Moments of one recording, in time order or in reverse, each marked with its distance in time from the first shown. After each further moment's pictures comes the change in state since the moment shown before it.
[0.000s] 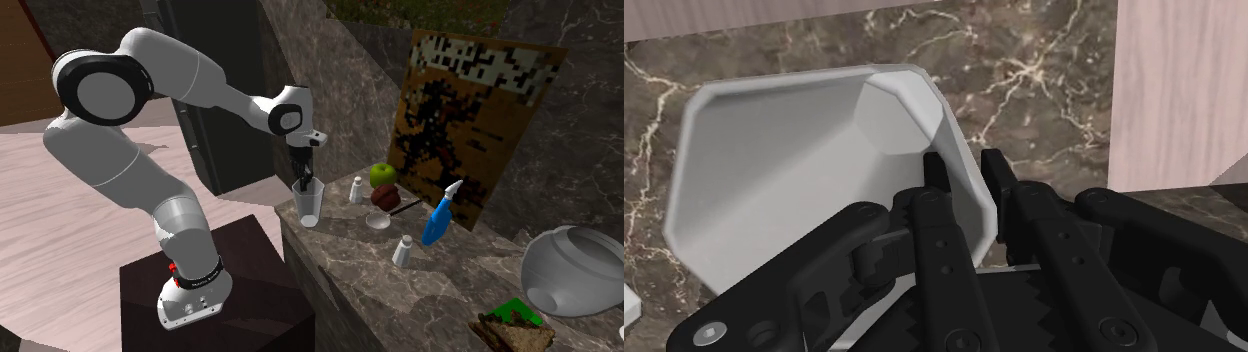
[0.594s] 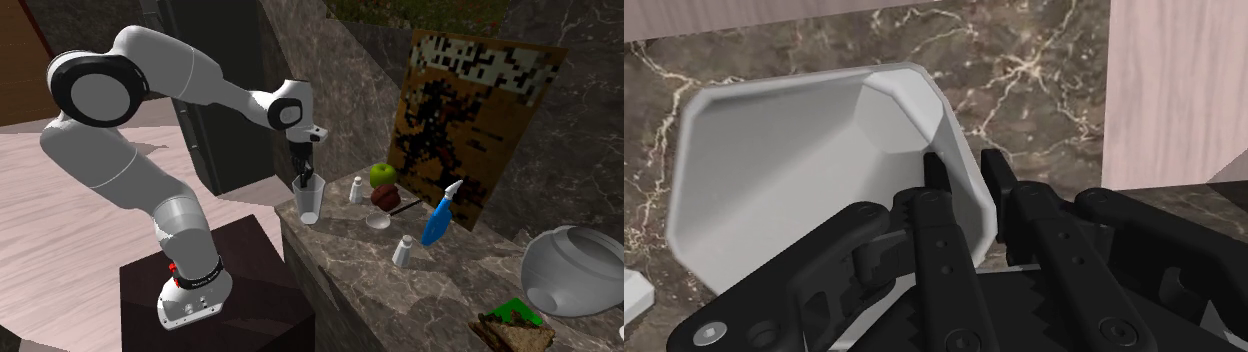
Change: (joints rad) arm 0.000 -0.021 -0.005 0.027 0.003 -0.047 -0.010
